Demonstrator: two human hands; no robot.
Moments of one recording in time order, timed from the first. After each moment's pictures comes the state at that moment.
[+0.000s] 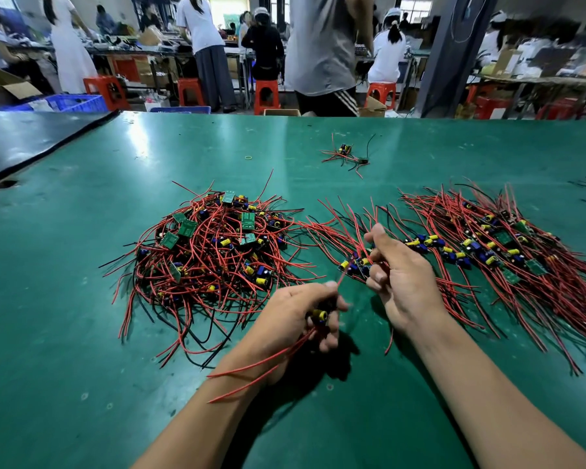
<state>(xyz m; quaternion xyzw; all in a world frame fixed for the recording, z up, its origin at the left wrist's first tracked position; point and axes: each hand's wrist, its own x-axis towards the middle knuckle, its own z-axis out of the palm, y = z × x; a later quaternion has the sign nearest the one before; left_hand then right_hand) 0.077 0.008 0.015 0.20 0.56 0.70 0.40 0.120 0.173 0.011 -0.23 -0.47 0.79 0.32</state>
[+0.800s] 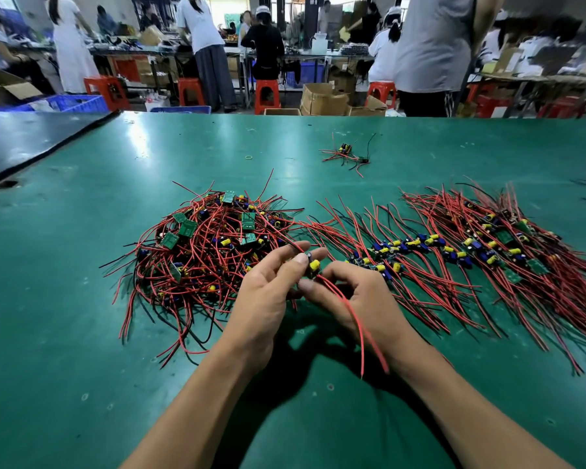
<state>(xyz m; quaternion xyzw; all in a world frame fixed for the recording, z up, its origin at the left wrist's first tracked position) 0.065 0.001 0.023 0.17 0.52 0.79 0.27 0.132 0.132 0.003 -0.02 -0.83 0.50 0.25</state>
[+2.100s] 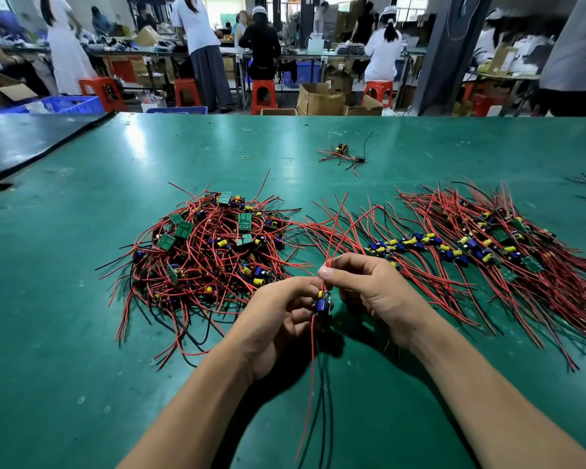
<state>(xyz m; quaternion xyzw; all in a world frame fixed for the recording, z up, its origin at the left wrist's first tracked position) 0.068 0.002 0.017 0.09 0.53 0.74 0.42 0.133 0.155 0.012 -0.12 -0.66 0.73 0.10</state>
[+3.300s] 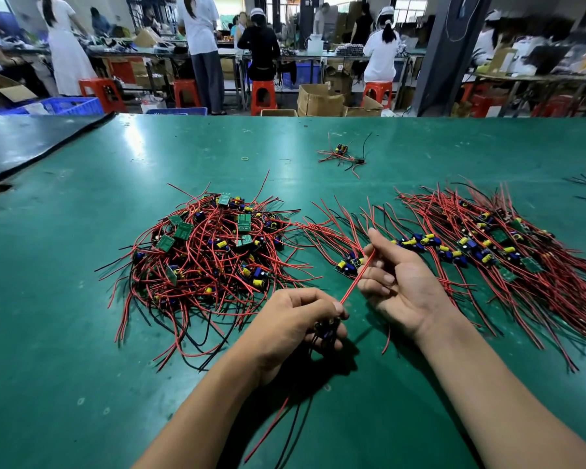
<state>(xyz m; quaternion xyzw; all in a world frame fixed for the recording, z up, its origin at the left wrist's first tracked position) 0.082 0.003 0.015 0.21 0.58 0.67 0.41 0.129 0.175 0.025 -0.22 -0.36 0.89 0.17</state>
